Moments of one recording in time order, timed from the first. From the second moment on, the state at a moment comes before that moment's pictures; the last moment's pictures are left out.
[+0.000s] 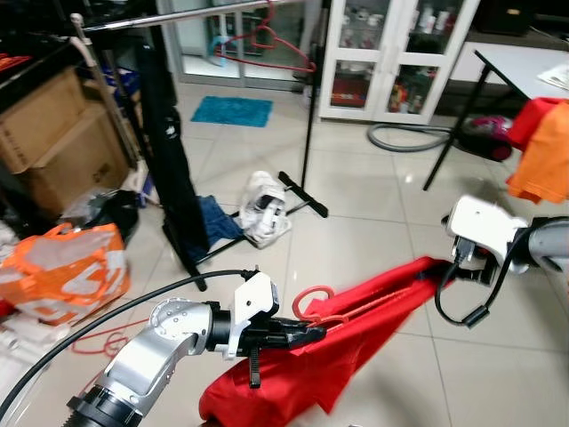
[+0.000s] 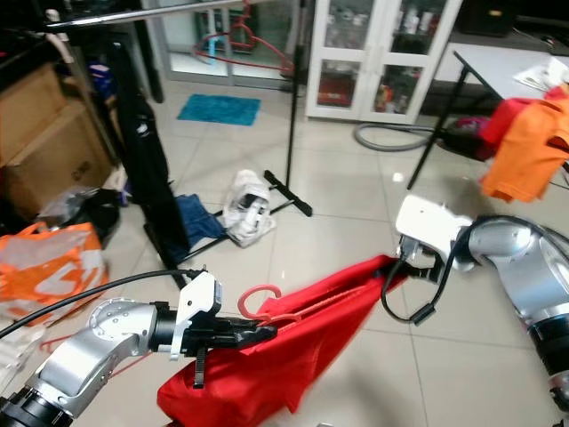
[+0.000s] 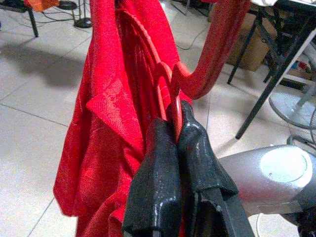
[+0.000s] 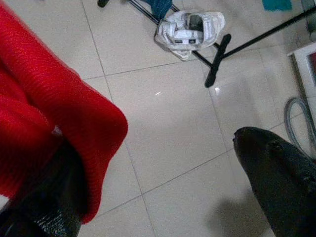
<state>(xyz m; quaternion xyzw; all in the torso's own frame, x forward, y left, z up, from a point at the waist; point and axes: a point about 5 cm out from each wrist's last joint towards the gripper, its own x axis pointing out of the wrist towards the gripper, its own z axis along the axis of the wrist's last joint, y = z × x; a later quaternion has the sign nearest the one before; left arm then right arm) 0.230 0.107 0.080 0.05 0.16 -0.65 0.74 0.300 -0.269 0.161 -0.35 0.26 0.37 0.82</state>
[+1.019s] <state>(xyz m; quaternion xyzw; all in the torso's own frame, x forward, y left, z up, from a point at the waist) 0.272 0.103 0.078 0.02 0.14 -0.46 0.88 0.296 -0.240 0.084 0.33 0.26 0.19 0.89</state>
